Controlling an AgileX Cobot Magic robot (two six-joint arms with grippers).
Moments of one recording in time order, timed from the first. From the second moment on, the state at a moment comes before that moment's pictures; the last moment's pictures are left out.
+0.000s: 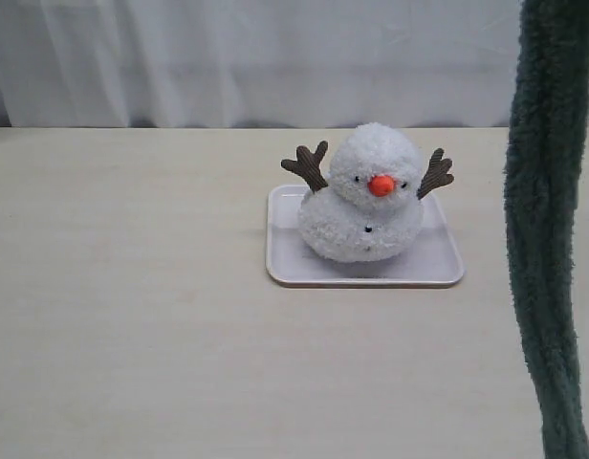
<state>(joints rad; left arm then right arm) -0.04 0.00 0.00 0.04 0.32 -0.02 0.49 0.84 -1.04 0.57 0.45 -0.38</state>
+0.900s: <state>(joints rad) -0.04 0.00 0.00 0.04 0.32 -0.02 0.49 1.42 -1.22 0.92 0.02 -0.91</state>
